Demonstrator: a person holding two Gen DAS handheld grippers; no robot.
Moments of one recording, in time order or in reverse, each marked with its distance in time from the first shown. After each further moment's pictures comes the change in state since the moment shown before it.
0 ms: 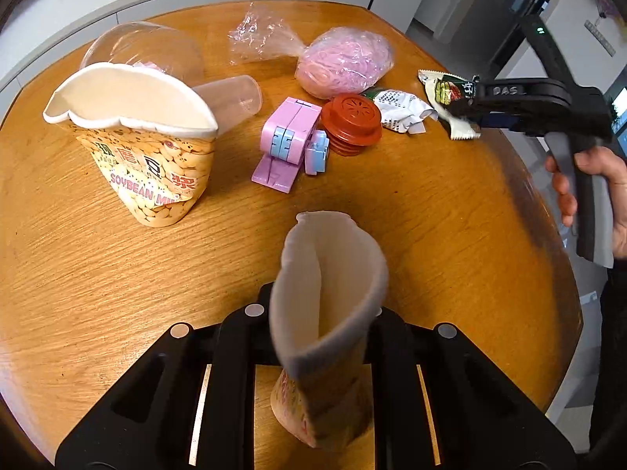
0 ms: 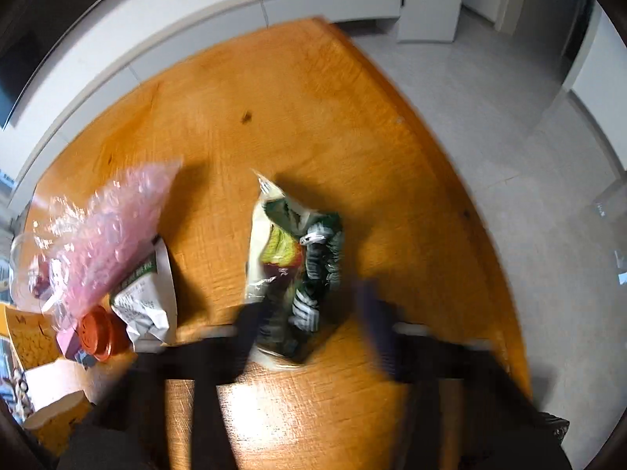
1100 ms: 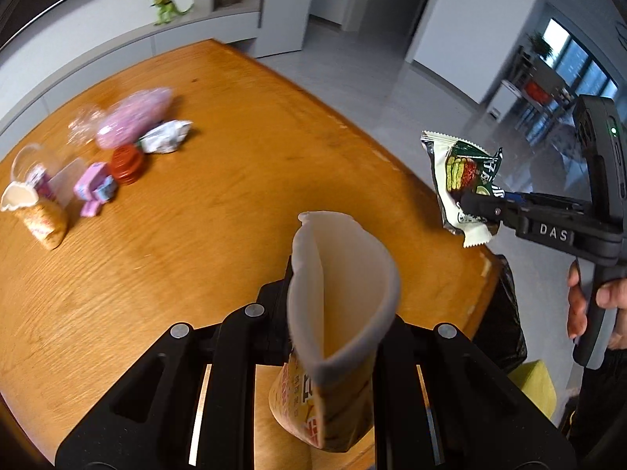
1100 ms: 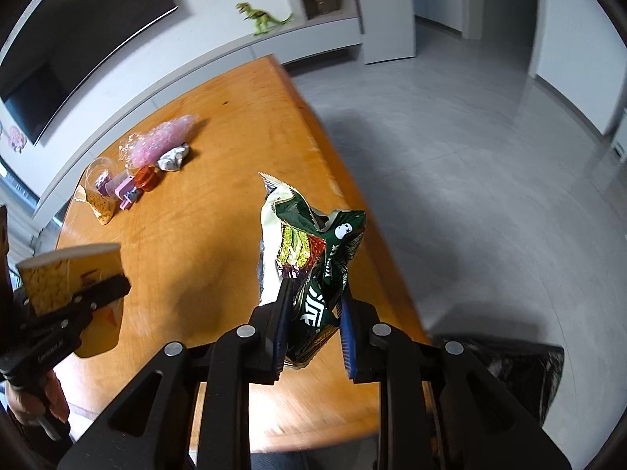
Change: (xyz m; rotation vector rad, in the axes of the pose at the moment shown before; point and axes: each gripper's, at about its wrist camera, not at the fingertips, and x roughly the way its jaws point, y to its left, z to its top) left arm -0.048 -0.194 -0.047 0.300 -0.049 -0.128; right arm -0.181 -0.139 -0.232 0.097 -0.151 0.064
